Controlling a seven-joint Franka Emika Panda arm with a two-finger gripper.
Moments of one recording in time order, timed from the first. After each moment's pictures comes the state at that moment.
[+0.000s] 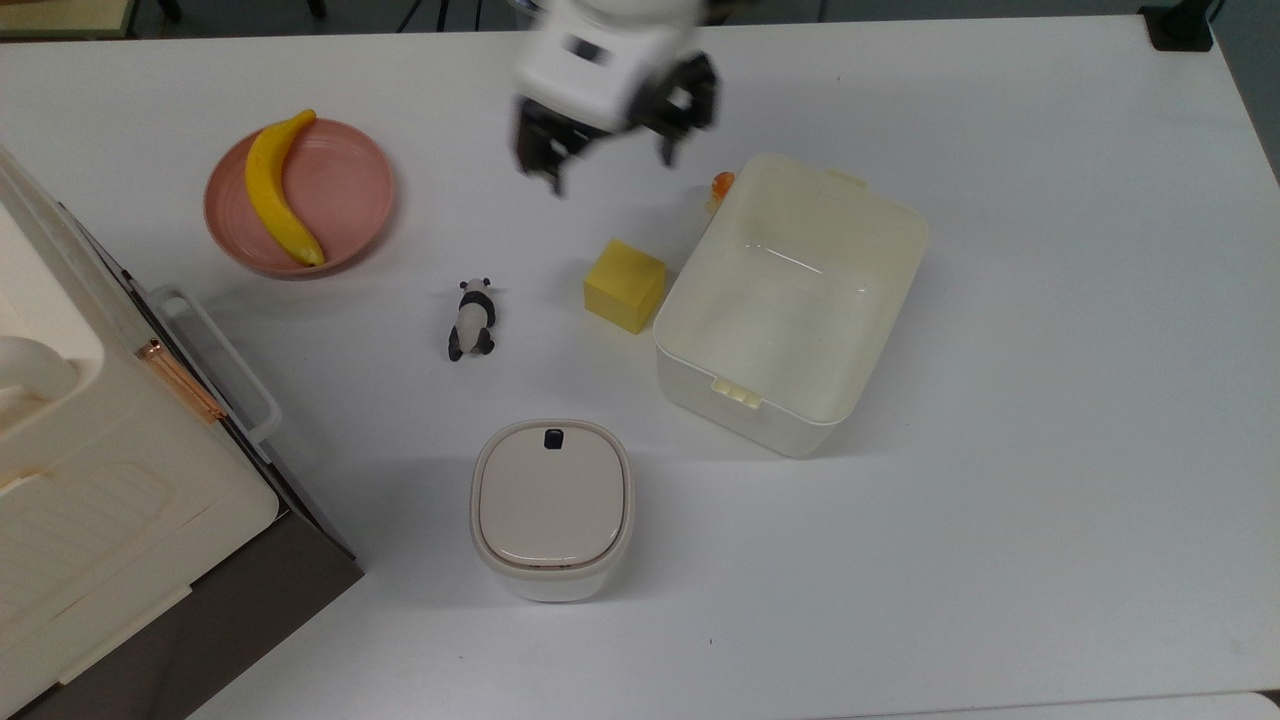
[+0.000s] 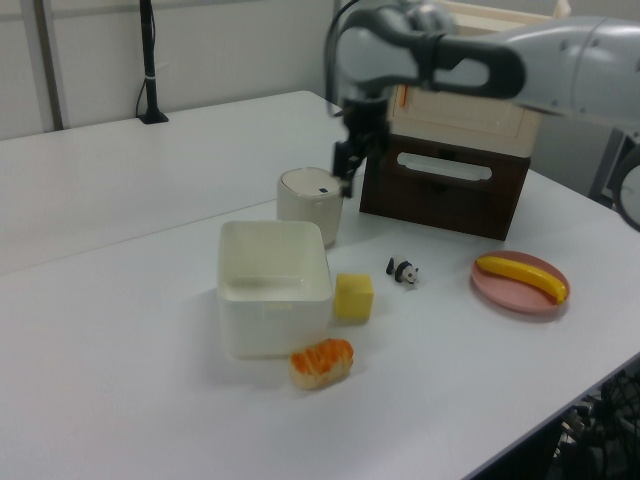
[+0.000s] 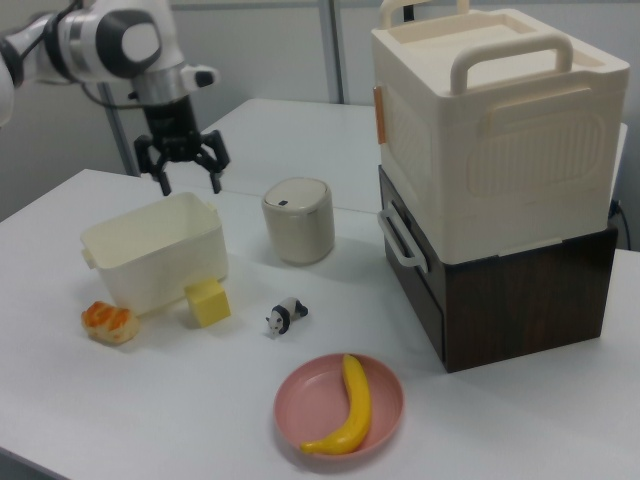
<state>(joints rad) 0.20 0.26 -0.09 -1.41 -0.04 1.63 -0.21</state>
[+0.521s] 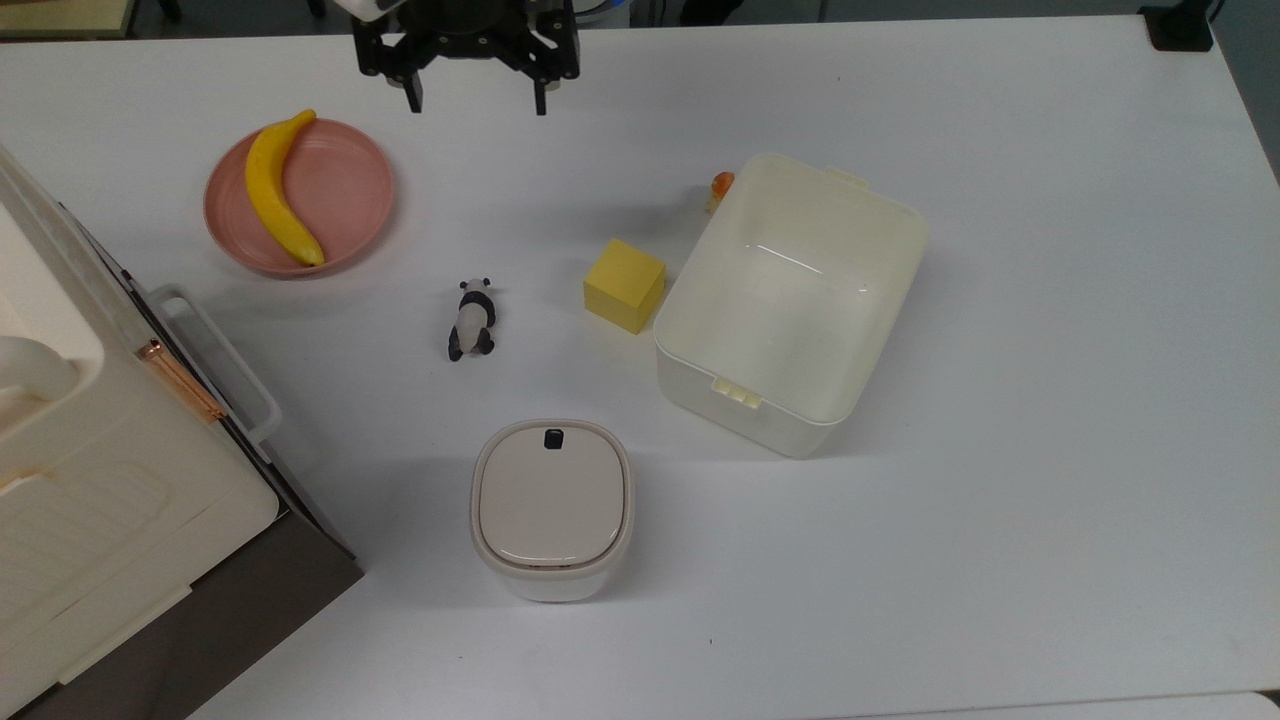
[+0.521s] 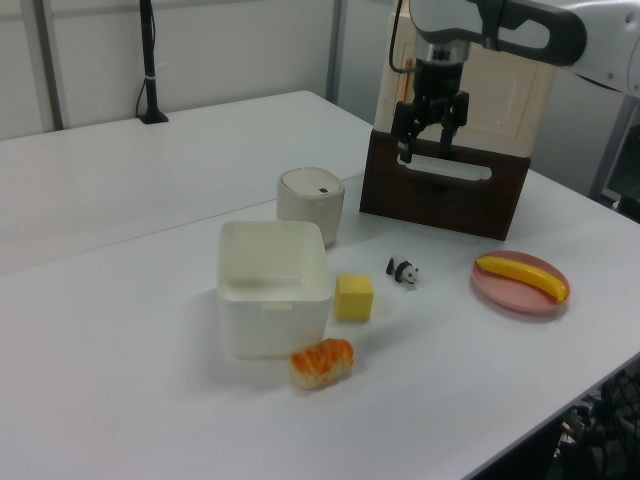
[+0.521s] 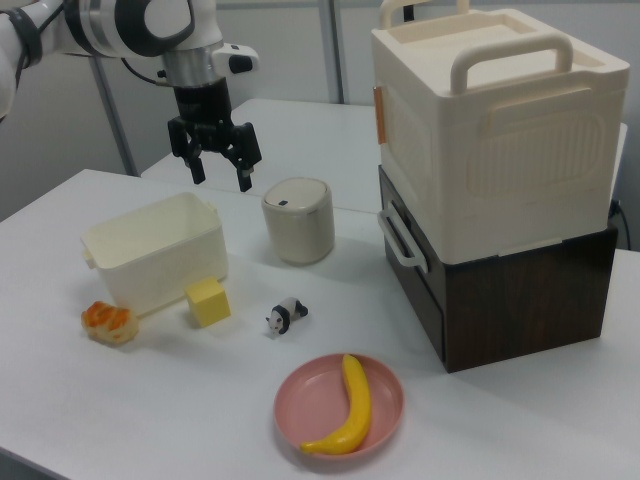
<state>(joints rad) 0.05 0.18 -0.09 -1.41 -0.03 1.56 -0.05</state>
